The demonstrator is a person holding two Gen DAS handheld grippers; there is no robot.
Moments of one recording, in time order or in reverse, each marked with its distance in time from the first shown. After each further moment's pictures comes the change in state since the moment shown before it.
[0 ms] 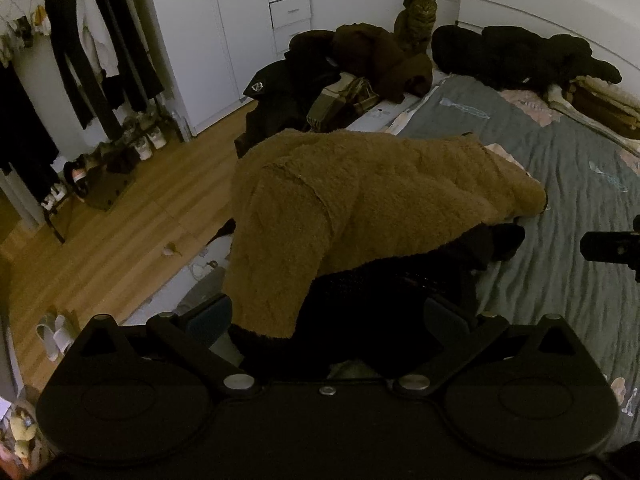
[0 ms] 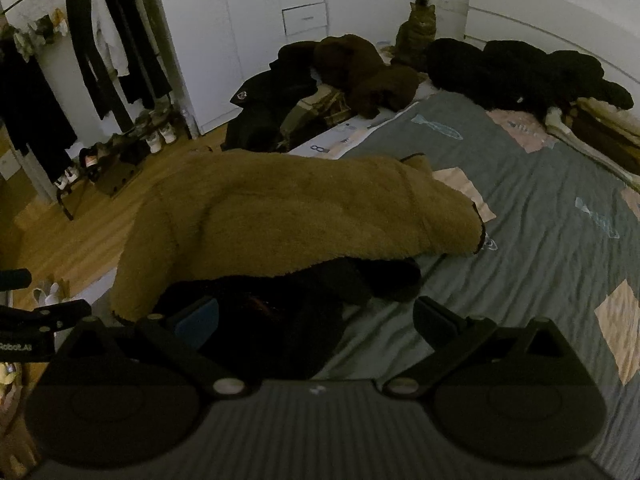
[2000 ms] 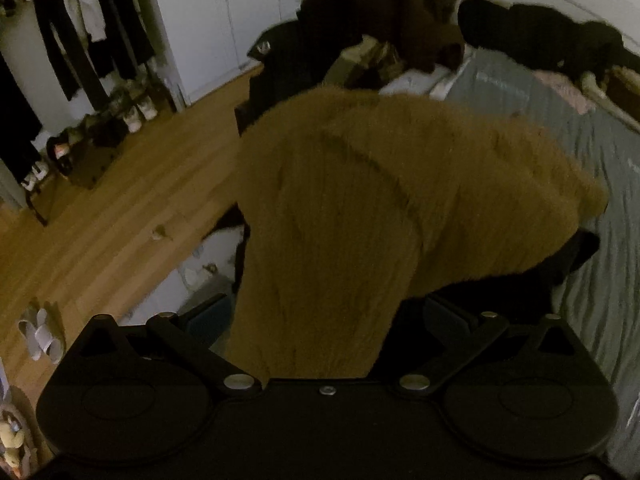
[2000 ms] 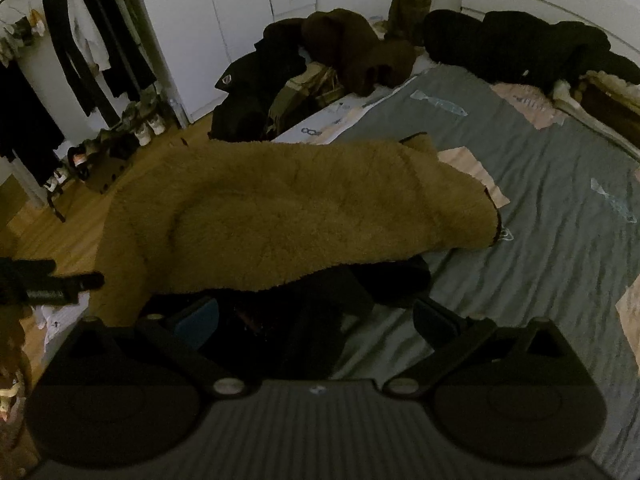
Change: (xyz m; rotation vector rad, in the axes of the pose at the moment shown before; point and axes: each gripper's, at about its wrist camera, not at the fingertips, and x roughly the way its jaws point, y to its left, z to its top) left arm 0.139 0.059 0.016 -0.006 0.100 -0.026; right arm 0.069 -0.015 0.027 0.054 0.074 0.008
